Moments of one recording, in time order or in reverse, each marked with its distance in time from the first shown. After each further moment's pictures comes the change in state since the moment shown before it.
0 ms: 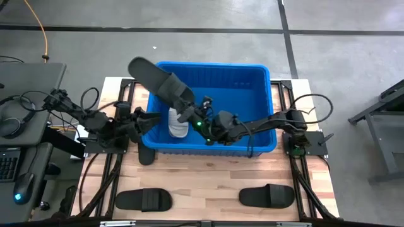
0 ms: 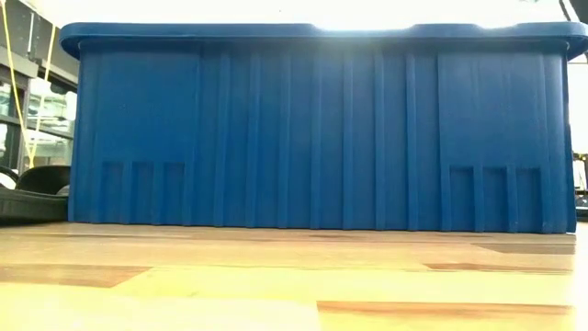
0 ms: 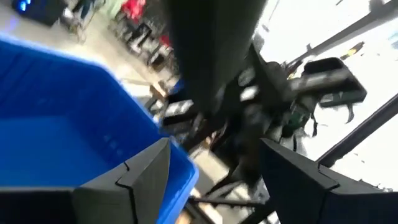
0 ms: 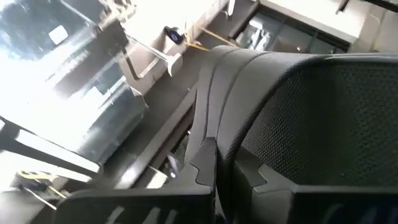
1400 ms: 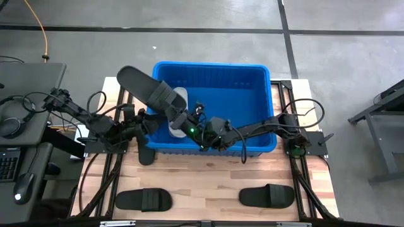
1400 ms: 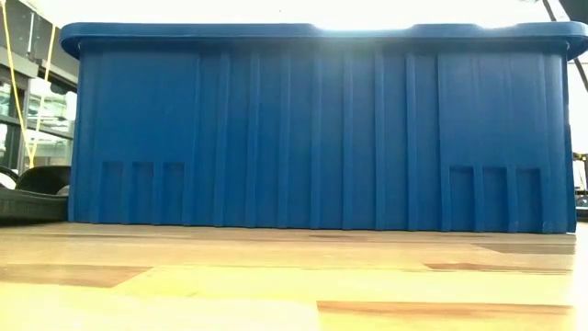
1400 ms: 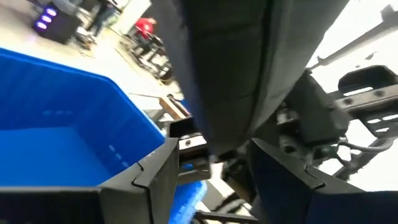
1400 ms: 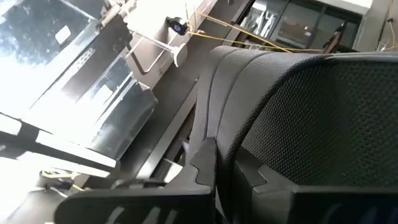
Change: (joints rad) left arm 0.000 0.104 0.001 0.146 -0.068 0.051; right arm 0.036 0.103 0.152 -0.050 -0.014 0.084
